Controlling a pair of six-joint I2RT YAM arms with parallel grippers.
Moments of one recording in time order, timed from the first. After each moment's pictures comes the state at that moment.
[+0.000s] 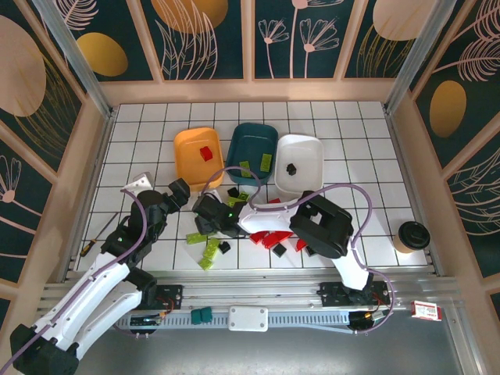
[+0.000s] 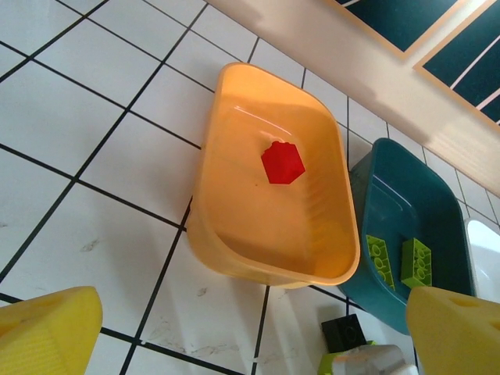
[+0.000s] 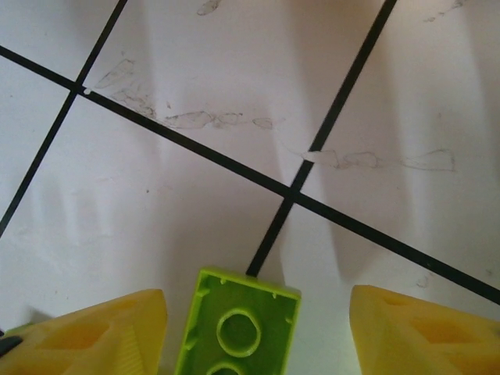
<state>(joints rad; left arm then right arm) -0.49 0.67 0.48 -0.29 -0.38 -0.79 1.18 2.07 1.34 -0.23 0.22 0.62</state>
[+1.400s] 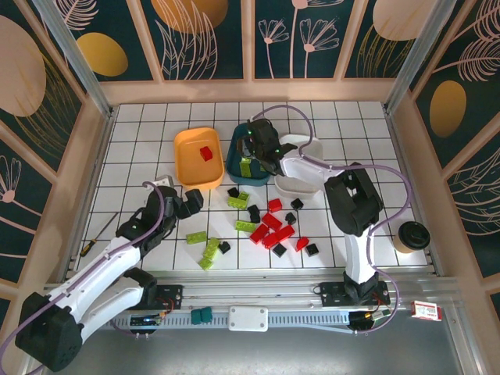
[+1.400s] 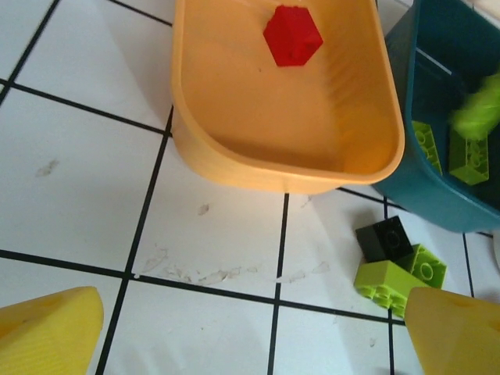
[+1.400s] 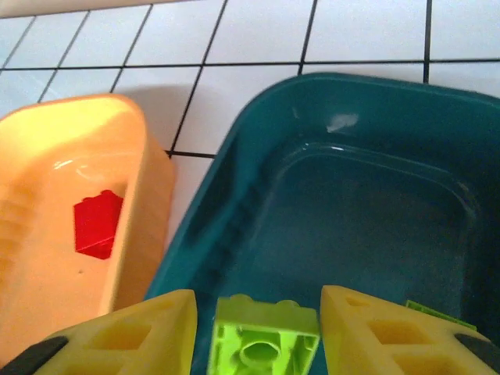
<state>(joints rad) -0.49 0.88 0.47 -0.29 -0.19 -0.72 0.66 2.00 1.47 -0.12 0.14 0.41</state>
